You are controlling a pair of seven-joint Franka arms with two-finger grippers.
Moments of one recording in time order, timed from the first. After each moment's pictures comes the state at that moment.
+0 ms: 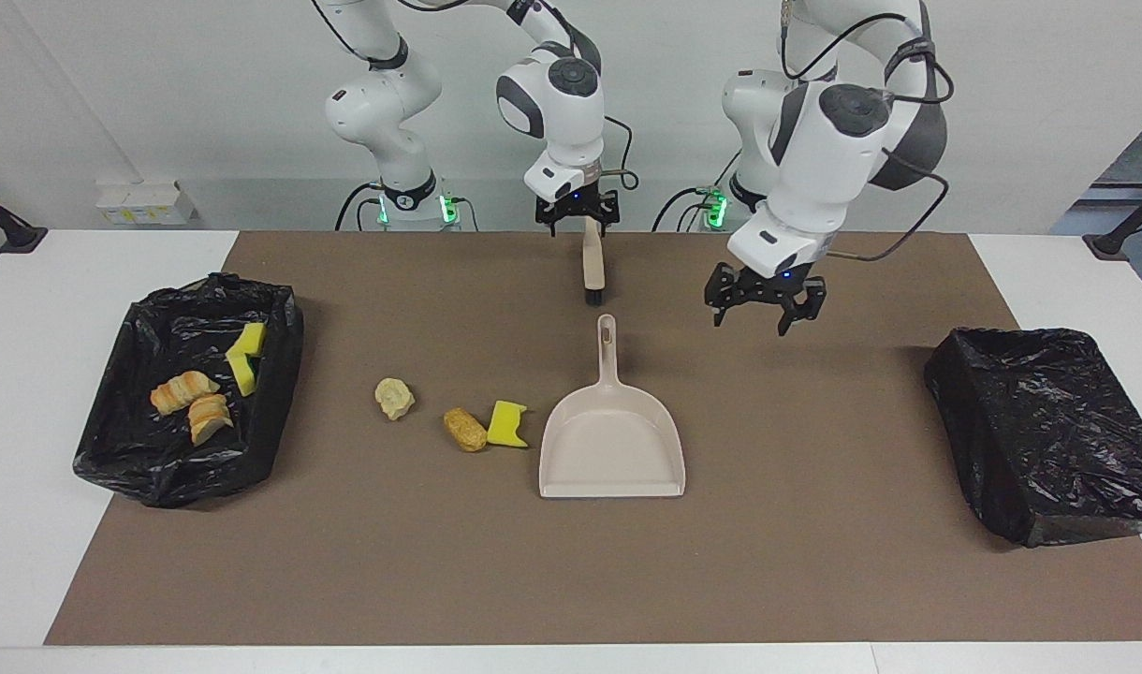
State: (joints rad) left arm -0.41 0.12 -0.02 -1.82 -0.05 2.00 -0.22; right arm 0.89 -0.19 0.03 -2.39 0.14 2.17 0.91
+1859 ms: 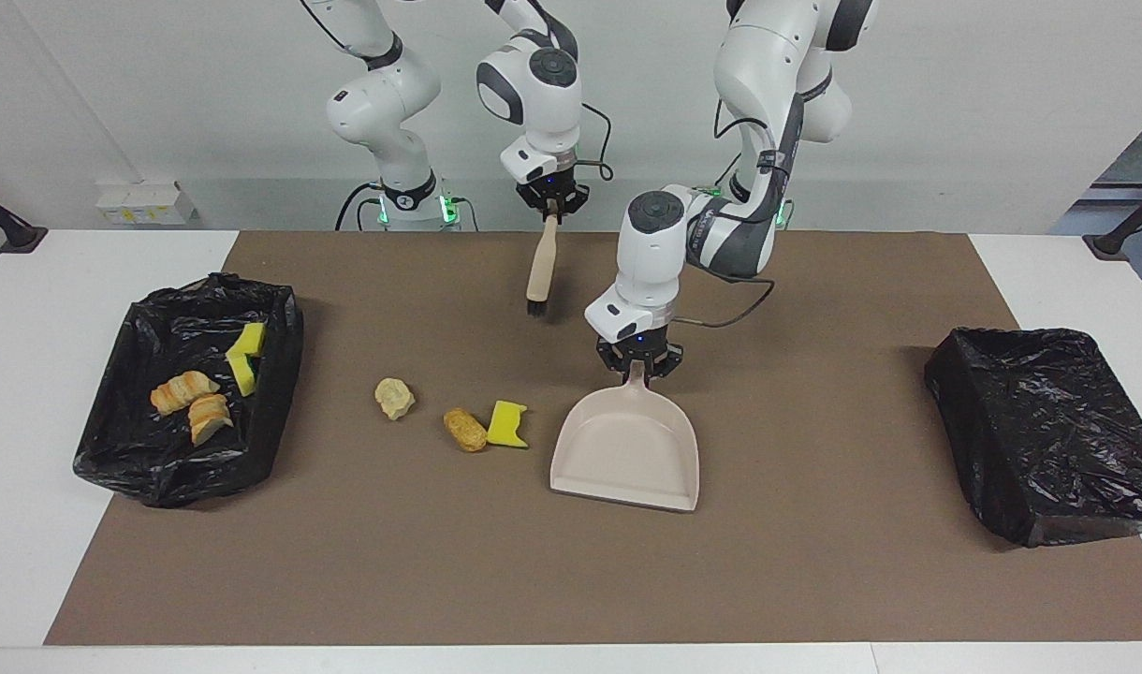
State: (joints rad) left arm -0.62 0.32 0.00 -1.87 0.11 2.29 -0.39; right arm 0.80 -0.35 0.02 -2.51 0.13 2.01 0.92
